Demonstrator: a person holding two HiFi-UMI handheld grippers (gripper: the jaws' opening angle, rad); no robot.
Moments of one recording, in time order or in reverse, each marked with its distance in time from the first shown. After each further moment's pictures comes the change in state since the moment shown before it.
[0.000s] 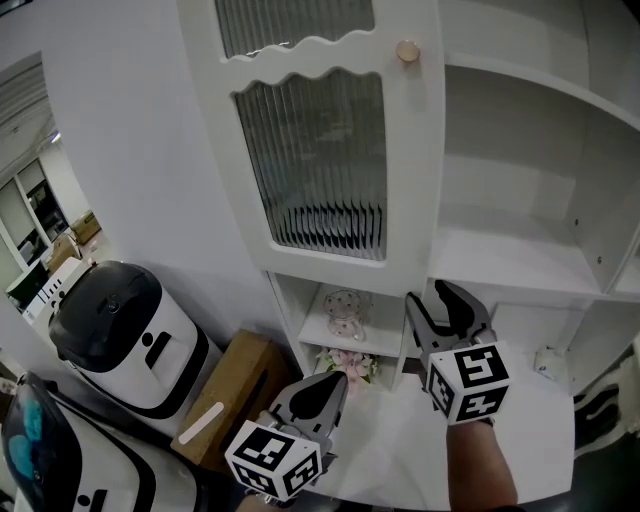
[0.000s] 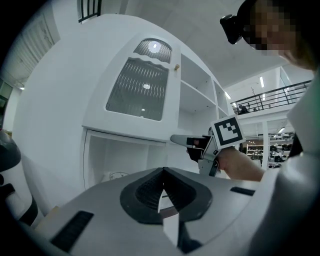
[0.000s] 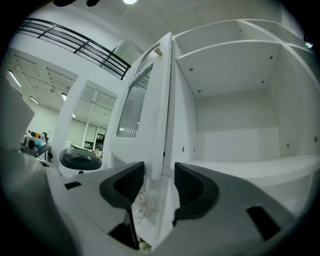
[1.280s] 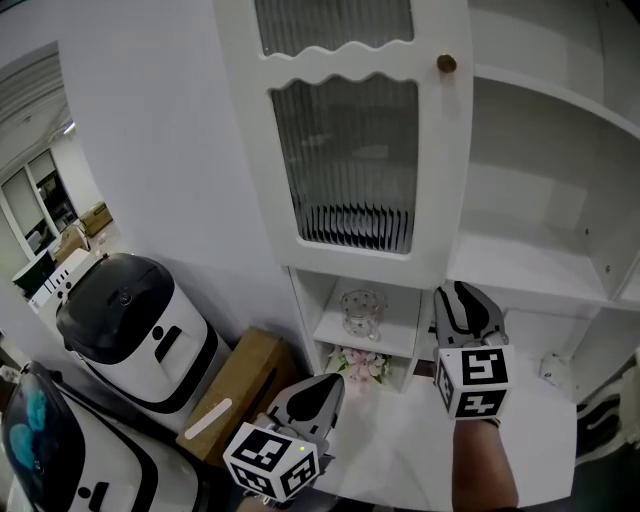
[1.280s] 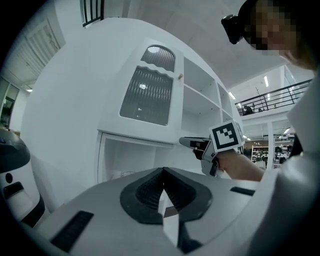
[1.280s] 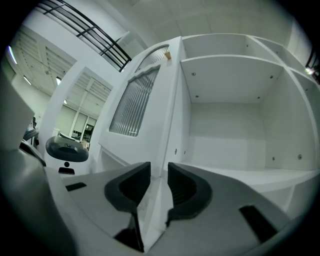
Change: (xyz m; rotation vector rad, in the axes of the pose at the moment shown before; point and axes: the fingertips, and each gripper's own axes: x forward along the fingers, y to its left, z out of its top) left arm -0.033 0.021 0.001 -0.018 -0.016 0.054; right arm -0.001 -0.005 0.002 -0.103 0.022 -0.142
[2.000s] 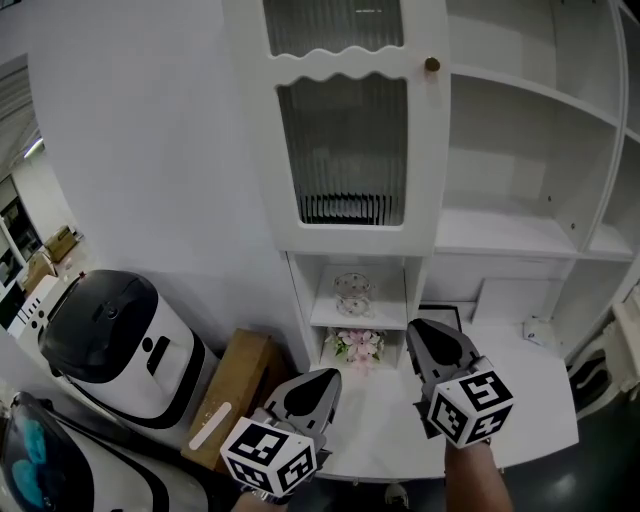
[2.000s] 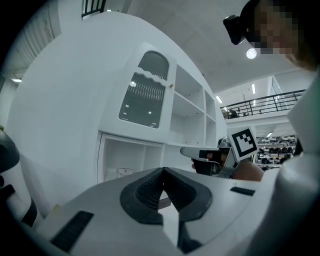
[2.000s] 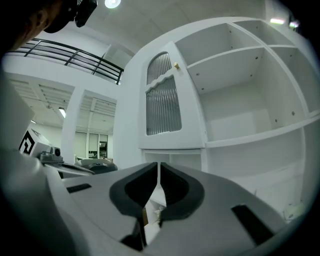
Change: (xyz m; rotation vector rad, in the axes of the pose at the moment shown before) left arm -0.059 0.001 -0.002 0.010 0.018 -0.169; right arm -0.091 0.104 -0.009 0.265 0.023 0.169
